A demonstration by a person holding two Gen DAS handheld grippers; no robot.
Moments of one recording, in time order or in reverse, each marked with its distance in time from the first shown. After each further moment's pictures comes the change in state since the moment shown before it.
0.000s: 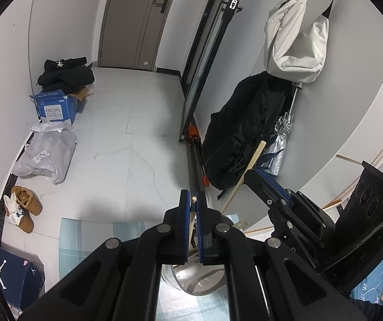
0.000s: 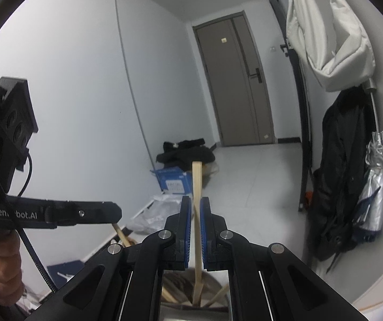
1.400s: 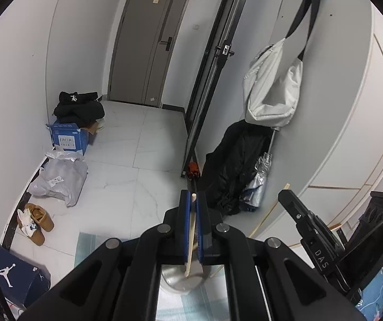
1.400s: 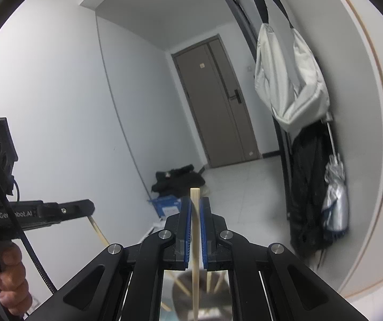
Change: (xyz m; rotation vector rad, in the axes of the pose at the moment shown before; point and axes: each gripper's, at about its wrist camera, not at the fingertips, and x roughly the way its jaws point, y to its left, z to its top) left arm -0.090 -0.039 0.007 -0.012 -0.207 0.039; right arm -0.113 0.015 0.054 0.117 -0.139 -0.078
